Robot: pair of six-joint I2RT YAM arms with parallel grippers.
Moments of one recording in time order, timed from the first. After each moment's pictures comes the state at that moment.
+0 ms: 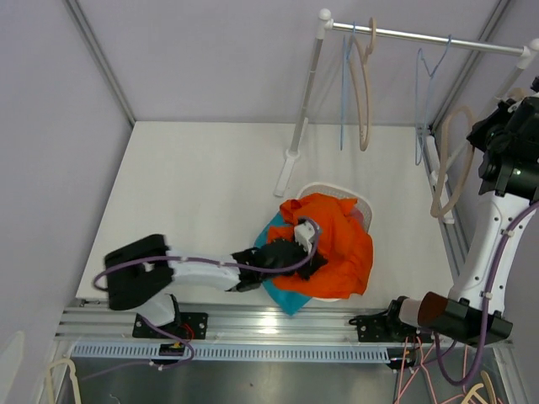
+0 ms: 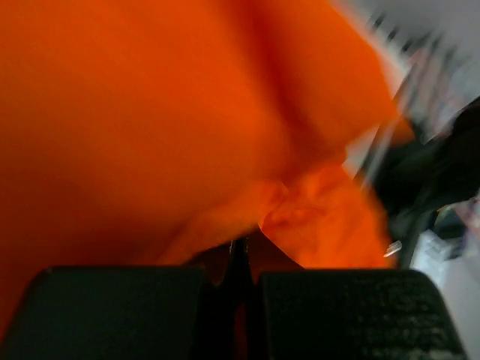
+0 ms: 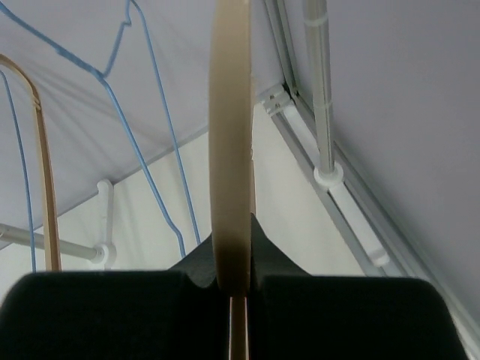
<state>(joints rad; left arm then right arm) -1.20 1.51 0.73 0.52 -0.09 -0.39 -0.38 1.26 1.71 -0.73 -0.03 0.31</state>
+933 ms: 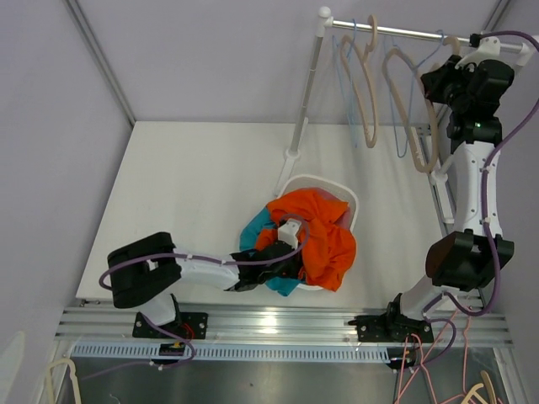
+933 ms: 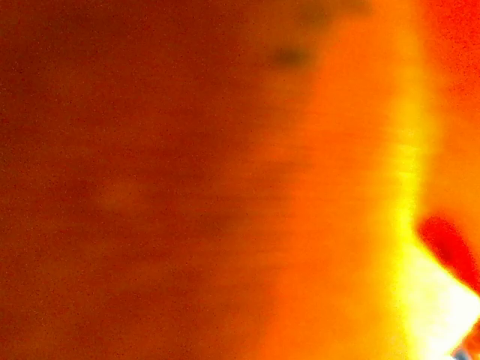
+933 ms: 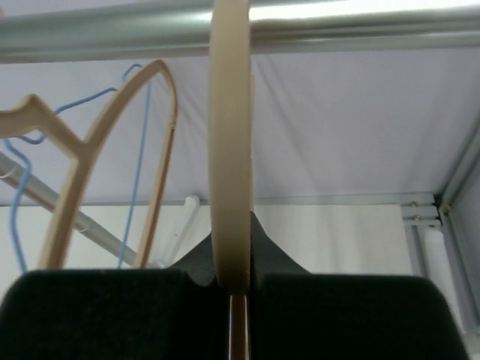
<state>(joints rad) -1.19 1.62 0.65 0.39 -0.27 -0.67 -0.22 1.64 1.84 -0.26 -0.33 0.21</state>
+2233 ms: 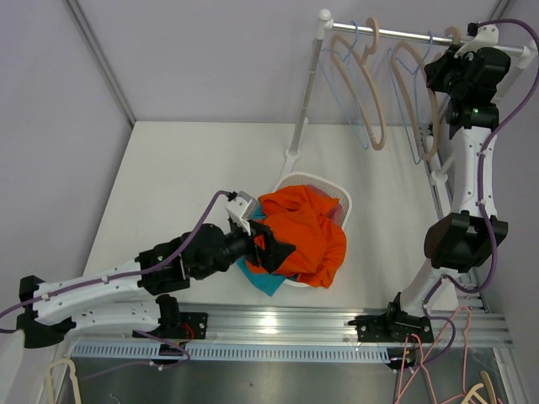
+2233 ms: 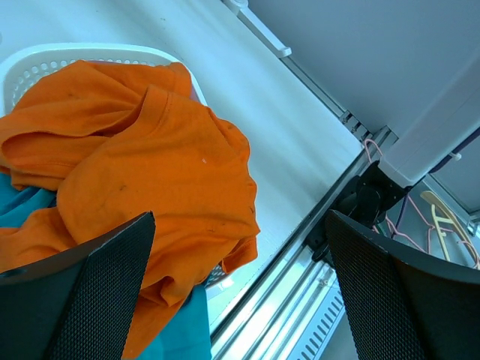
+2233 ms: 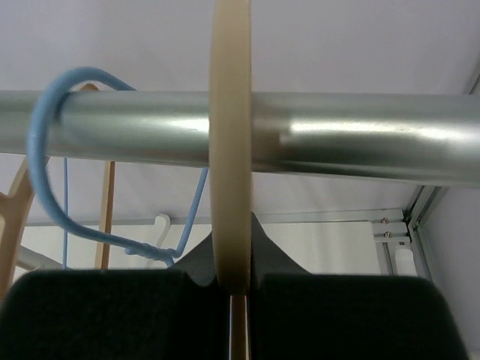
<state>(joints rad) -1.25 0.88 0.87 -0.21 -0.31 -0.47 -0.20 1.80 2.04 -0.29 -0.27 0.17</state>
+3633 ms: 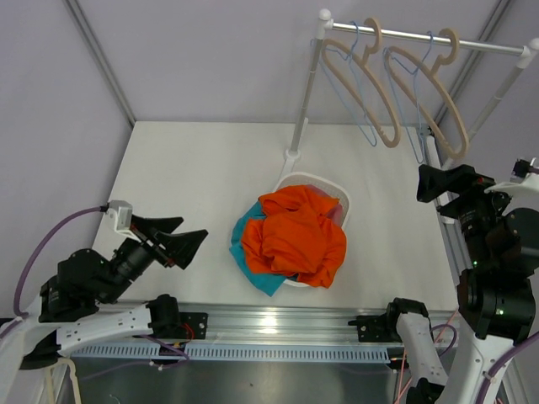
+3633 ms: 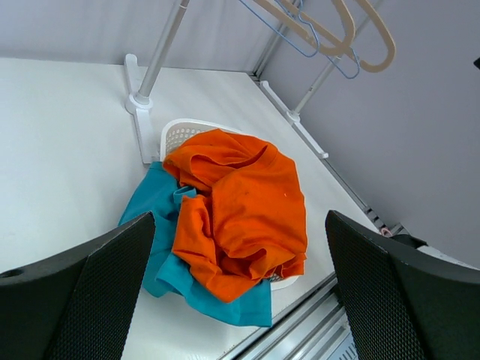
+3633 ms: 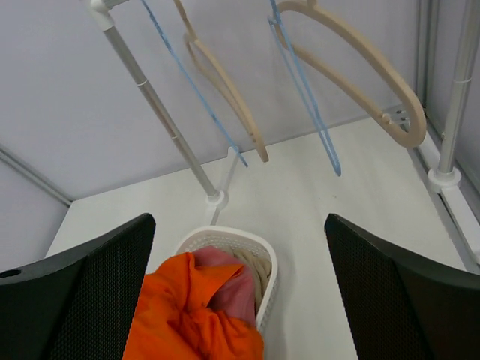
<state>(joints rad) -1.25 0.29 0.92 -0.60 -0.61 -0.44 -0.18 0.67 1.42 -0.73 -0.16 0.37</state>
